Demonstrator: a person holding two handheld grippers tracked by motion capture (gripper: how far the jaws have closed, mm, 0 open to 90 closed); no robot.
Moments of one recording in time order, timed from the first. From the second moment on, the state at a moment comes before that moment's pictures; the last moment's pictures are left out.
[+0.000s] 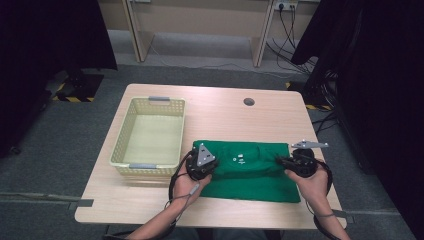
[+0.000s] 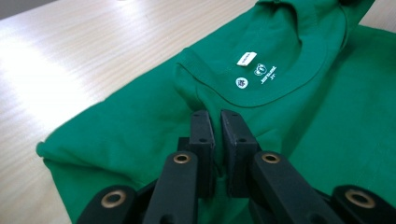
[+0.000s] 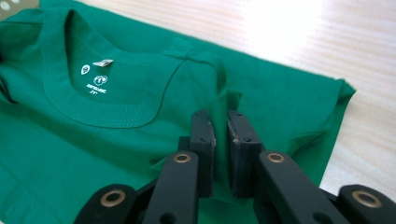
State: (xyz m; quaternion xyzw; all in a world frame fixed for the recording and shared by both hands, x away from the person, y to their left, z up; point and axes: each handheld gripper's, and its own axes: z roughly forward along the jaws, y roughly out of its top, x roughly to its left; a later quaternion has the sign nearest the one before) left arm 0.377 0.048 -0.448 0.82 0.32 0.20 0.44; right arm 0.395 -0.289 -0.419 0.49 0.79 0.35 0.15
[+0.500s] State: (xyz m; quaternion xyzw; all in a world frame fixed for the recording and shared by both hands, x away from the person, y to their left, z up) left arm 0.375 0.048 -0.461 0.83 0.33 0.17 0.41; right arm 0.386 -0.287 -0.435 0.49 0.80 0.33 0.13
